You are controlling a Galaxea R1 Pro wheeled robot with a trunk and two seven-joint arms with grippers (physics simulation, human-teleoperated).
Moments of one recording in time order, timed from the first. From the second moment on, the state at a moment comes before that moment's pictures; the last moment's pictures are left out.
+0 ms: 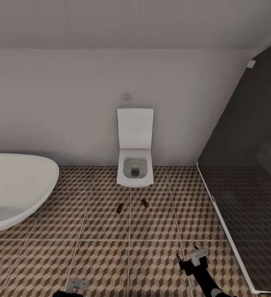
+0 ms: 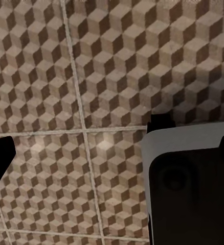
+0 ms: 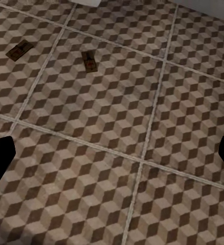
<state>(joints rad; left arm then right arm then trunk) -0.46 0.05 -0.65 -0.13 0.50 0.01 0.21 -0.54 -0.07 0.27 -0.02 0.06 -0.67 -0.05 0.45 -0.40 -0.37</state>
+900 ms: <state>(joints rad) -0.46 0.05 -0.65 -0.13 0.50 0.01 0.21 -0.54 -0.07 0.27 -0.02 0.06 -0.67 -0.05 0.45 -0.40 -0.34</state>
